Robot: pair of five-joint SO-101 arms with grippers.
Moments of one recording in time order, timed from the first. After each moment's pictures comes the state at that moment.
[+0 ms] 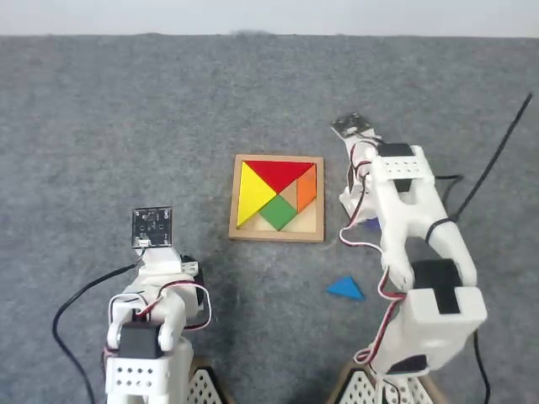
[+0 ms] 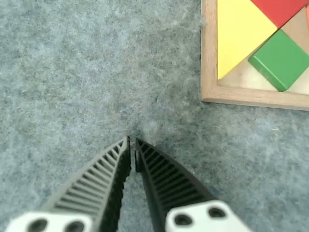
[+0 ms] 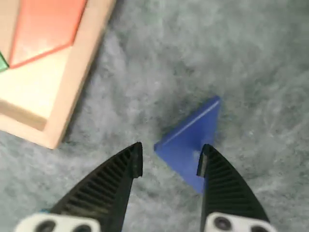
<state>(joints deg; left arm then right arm) -4.2 -103.1 97.2 72.0 11.4 -7.4 11.7 16.8 65.9 20.3</state>
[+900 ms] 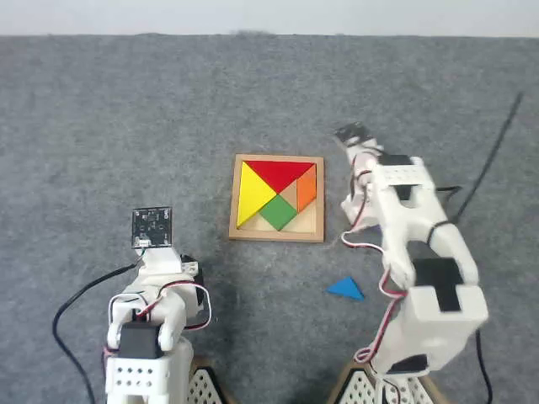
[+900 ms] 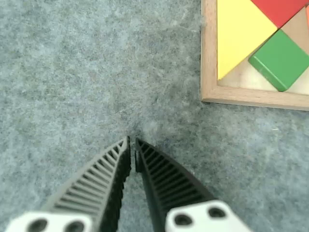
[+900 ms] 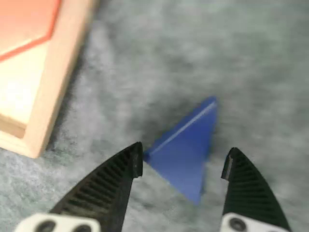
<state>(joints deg) -4.2 -103.1 97.2 72.0 11.4 -5.8 9.5 22.0 59.7 19.9</state>
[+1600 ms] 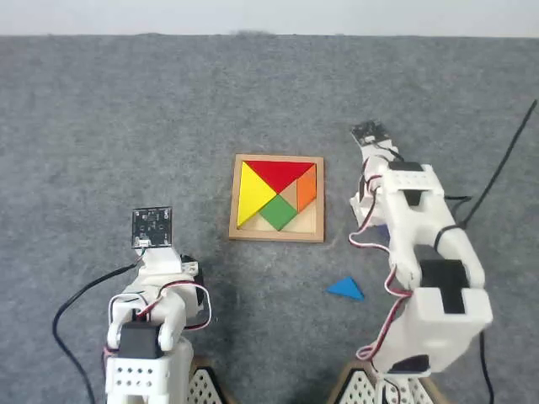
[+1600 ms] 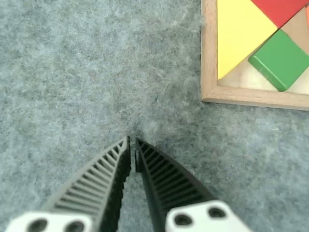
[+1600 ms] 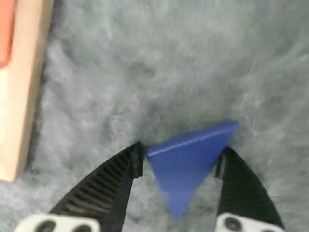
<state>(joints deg) -4.2 -103.1 97.2 72.0 11.4 -3.6 12.4 24.2 54.1 16.3</state>
